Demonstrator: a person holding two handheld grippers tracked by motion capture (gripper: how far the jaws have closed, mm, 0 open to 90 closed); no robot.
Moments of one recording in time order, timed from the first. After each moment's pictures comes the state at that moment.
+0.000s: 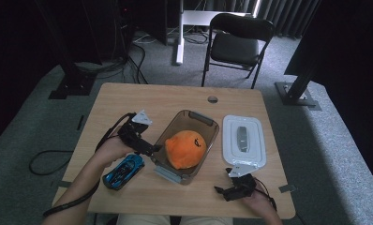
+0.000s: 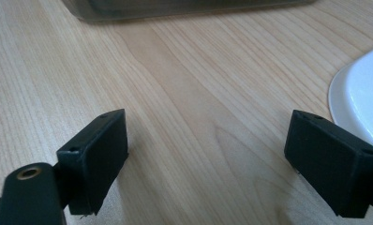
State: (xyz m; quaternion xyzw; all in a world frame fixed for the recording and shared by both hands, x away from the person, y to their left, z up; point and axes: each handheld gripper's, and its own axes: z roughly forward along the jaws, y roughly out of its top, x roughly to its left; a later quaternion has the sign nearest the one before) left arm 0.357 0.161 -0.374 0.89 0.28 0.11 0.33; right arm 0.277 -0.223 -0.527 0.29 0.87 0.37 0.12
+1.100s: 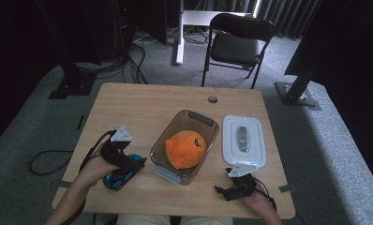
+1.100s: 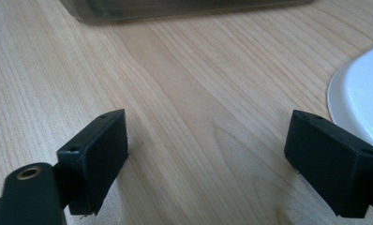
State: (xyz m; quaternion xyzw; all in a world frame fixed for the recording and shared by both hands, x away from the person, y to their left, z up) left arm 0.321 0.208 -0.413 0.87 0.32 0.12 0.34; right arm 0.277 -0.223 -0.527 0.29 0.87 0.37 0.12
